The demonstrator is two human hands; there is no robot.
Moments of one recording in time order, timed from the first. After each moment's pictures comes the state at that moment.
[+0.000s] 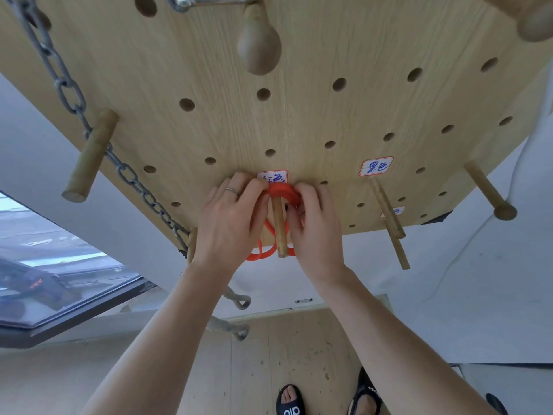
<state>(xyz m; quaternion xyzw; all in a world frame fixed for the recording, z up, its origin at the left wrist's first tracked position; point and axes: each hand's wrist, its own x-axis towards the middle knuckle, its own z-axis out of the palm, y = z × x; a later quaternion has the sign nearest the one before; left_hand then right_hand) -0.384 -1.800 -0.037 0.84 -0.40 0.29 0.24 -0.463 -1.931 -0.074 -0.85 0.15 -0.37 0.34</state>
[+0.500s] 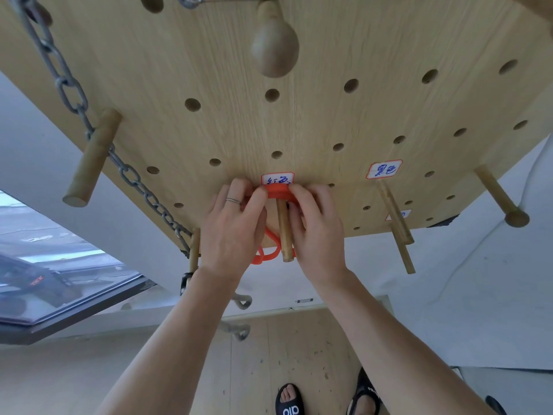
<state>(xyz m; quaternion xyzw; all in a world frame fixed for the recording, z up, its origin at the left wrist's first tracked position) -0.387 -1.801 -0.047 0.86 -0.36 0.32 0.19 -0.456 -1.929 -0.079 -0.85 0.11 -0.41 0.31</state>
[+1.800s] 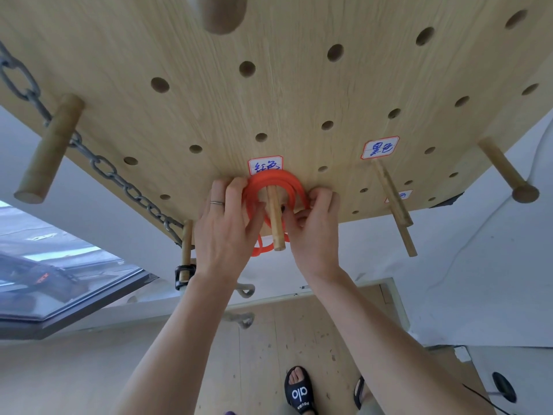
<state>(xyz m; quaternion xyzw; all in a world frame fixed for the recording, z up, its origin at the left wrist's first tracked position) -0.393 -1.798 -0.074 0.88 -0.30 0.24 0.26 -0.459 -1.925 -0.111 -0.78 0.27 -0.30 0.48</state>
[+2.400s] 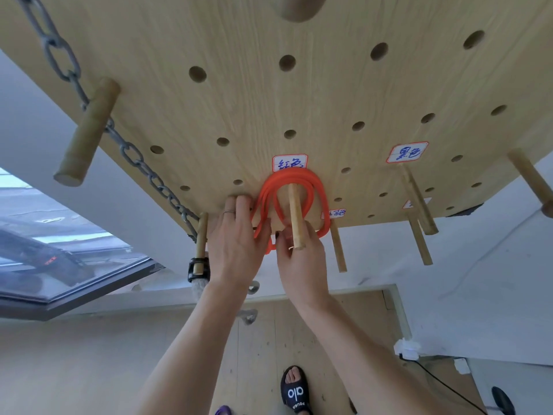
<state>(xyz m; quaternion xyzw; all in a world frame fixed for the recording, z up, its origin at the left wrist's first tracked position) -0.394 -1.783 -0.106 0.93 -0.22 0.18 0.22 -0.469 -1.877 -0.133 -0.83 0.22 -0.26 0.45</state>
